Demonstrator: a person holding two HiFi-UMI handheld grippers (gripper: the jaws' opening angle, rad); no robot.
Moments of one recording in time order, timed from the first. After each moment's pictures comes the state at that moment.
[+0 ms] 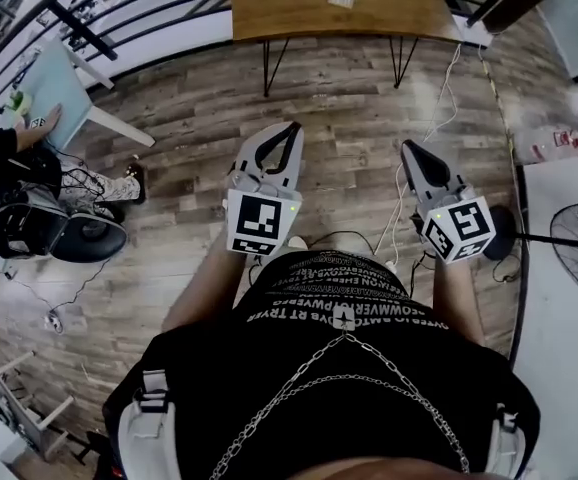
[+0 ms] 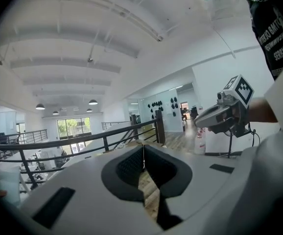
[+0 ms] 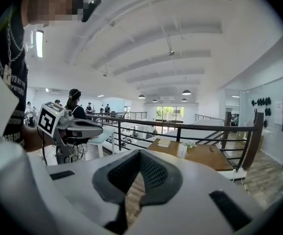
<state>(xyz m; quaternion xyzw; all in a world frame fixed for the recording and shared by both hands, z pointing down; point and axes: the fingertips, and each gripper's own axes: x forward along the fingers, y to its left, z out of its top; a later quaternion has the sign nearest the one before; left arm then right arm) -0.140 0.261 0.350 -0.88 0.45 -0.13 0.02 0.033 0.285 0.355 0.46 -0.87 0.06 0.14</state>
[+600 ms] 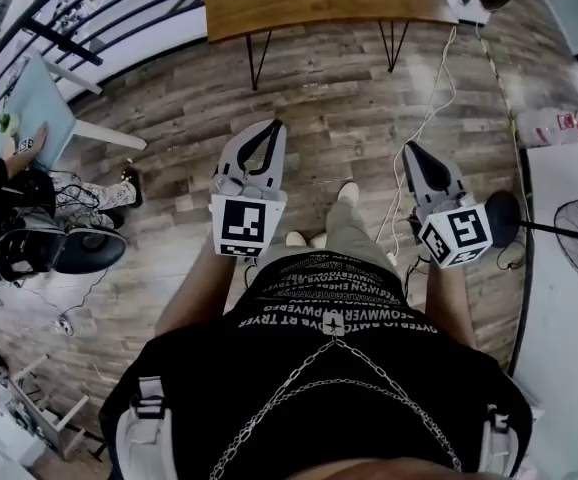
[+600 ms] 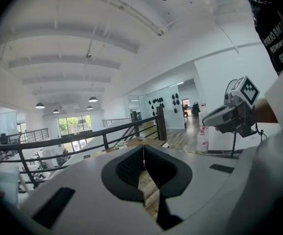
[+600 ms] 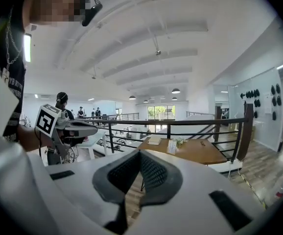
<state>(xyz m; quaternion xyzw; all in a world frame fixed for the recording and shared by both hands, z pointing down) -0.101 0.206 0.369 -0.88 0.46 -0.15 0.01 0.100 0.245 0.381 0.50 -0.85 0.10 0.11</state>
